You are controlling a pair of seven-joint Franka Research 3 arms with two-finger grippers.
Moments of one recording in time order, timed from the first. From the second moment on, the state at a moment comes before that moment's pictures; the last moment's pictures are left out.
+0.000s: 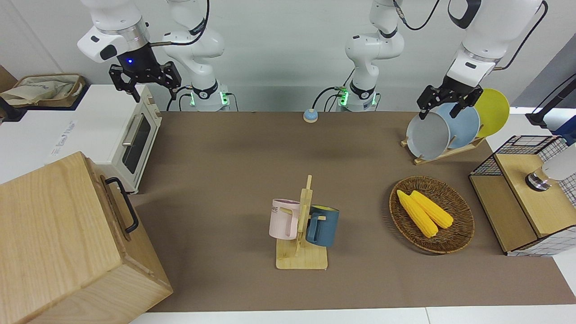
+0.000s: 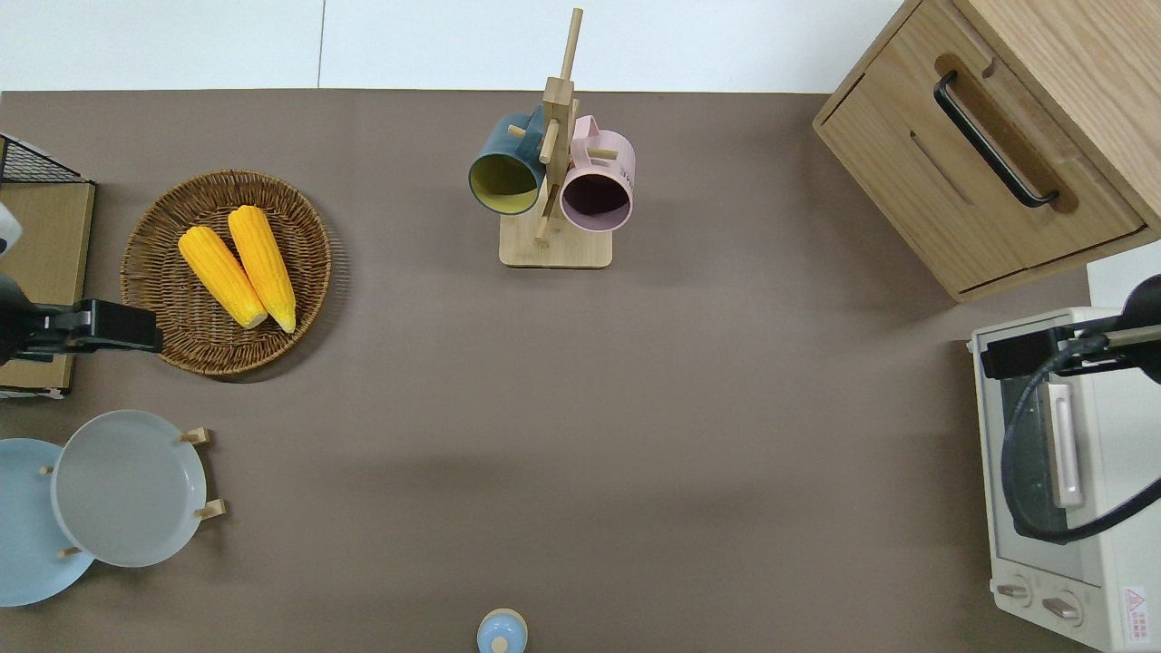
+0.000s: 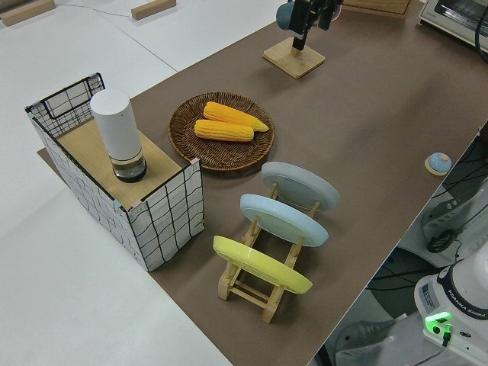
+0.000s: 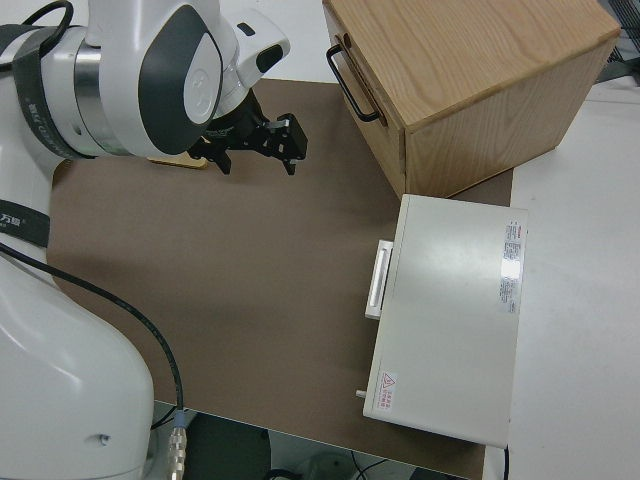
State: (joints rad) left arm 0.06 -0.03 -0.06 -1.59 -0.02 1.57 -0.03; right arm 0.03 -0.04 0.02 -1.51 -0.01 1.44 -0.03
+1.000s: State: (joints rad) left arm 0.06 -0.03 -0.07 -1.60 -0.02 1.57 -0.02; right arm 0.02 -0.04 0.02 -1.51 -0.01 1.44 -0.03
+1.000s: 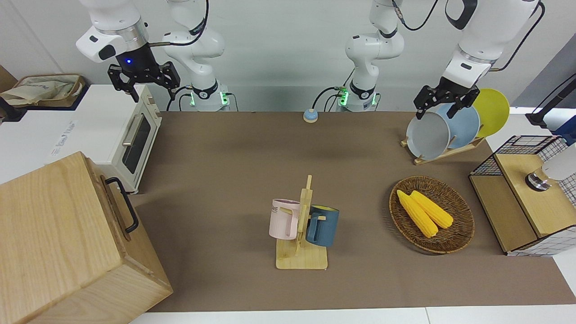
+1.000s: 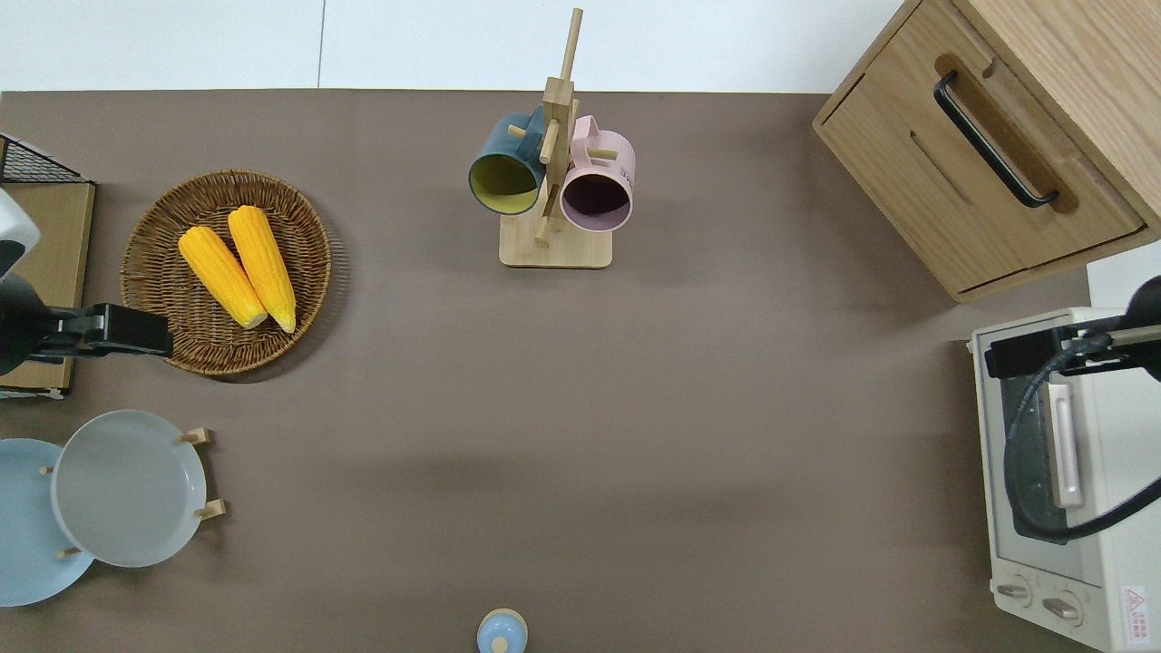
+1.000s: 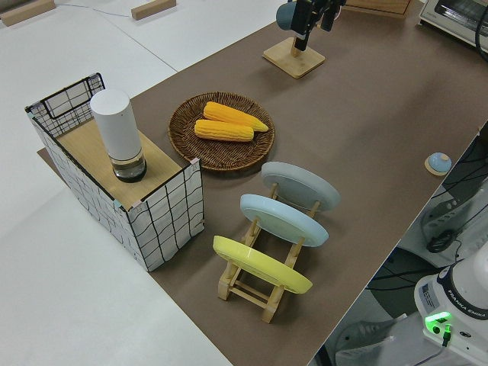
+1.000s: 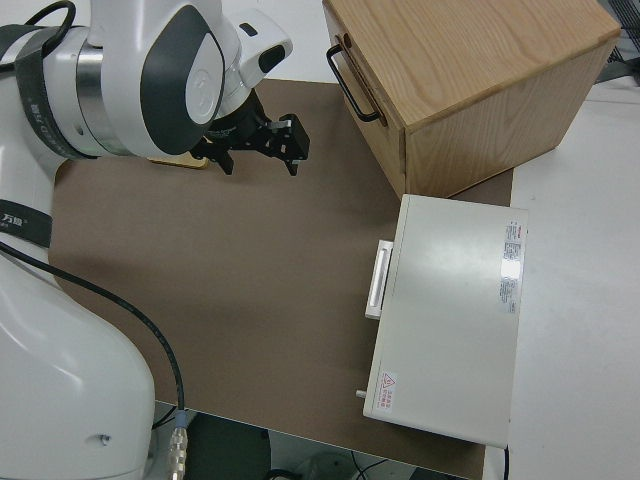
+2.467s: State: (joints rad) left arm 0.07 0.00 0.32 -1.60 0.01 1.64 0.39; right arm 0.02 -0.03 0.29 -1.94 -0.01 2.03 0.21
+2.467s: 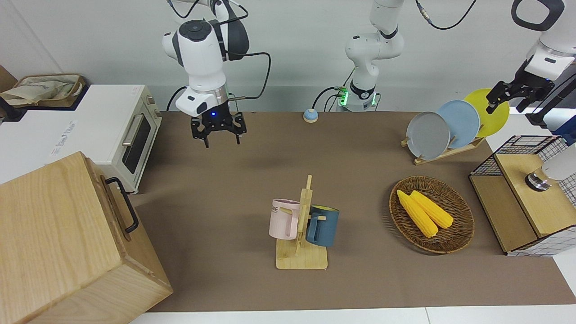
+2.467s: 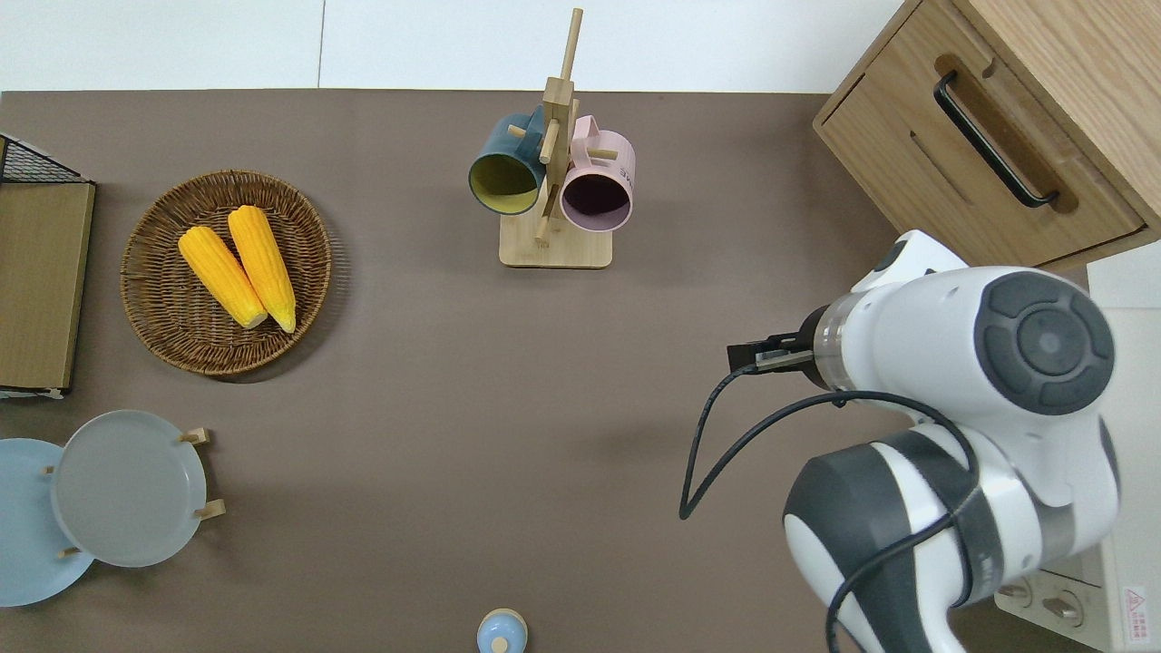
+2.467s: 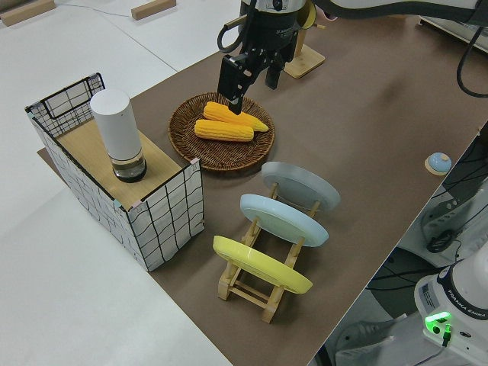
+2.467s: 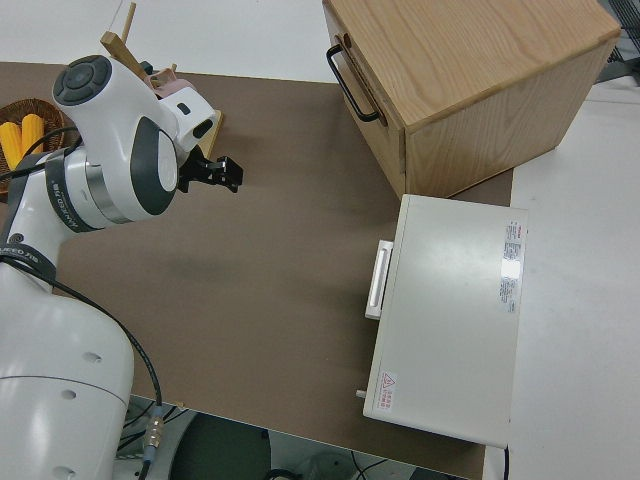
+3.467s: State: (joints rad) left arm 0.08 0.06 0.46 -1.60 -0.03 1.91 0.49; right arm 0.05 0.17 0.41 -1.96 -0.20 2.43 0.38
